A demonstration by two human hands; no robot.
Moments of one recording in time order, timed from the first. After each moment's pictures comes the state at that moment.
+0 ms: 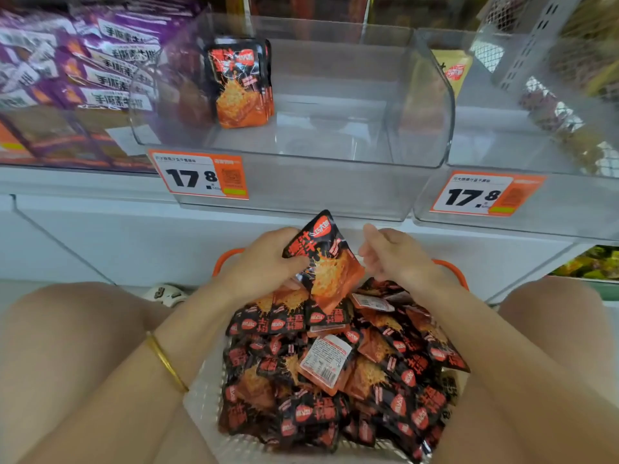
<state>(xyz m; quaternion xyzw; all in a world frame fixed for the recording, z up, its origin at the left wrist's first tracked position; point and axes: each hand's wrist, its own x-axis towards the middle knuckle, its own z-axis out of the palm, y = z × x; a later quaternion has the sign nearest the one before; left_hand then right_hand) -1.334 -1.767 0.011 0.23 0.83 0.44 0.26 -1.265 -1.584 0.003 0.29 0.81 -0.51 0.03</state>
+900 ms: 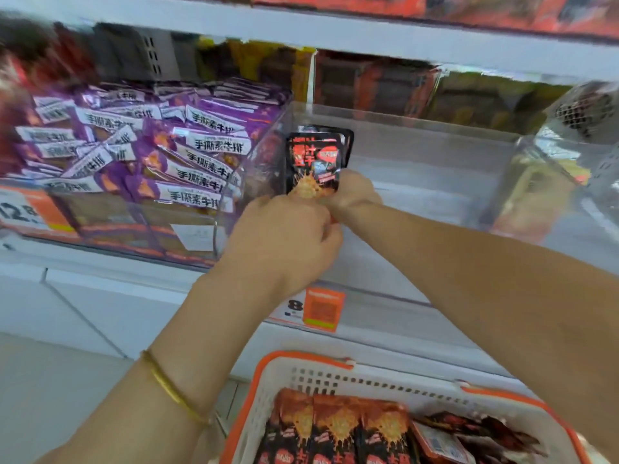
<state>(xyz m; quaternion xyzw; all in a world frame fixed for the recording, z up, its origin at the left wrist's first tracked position) -1.479 -1.787 0.094 0.32 0.93 0.11 -0.12 -1.555 -1.644 0.066 0.17 0.94 -0.30 -0.07</state>
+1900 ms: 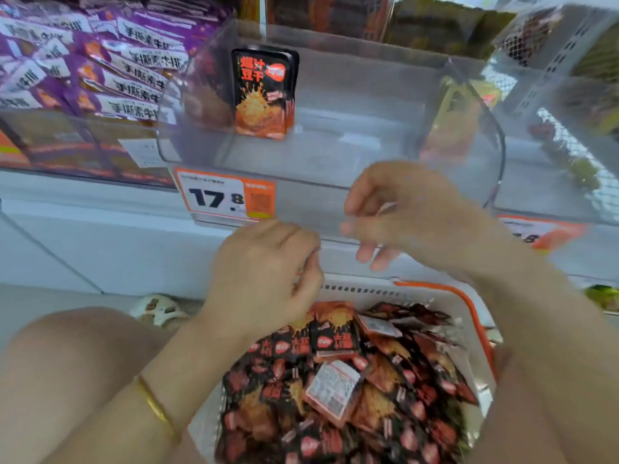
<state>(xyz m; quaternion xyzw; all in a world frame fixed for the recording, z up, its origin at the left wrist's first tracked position) -1.351 -1.796 0.036 0.43 0.84 0.26 -0.23 -1.303 -1.632 0.119 0.06 0.86 -0.50 0.03</state>
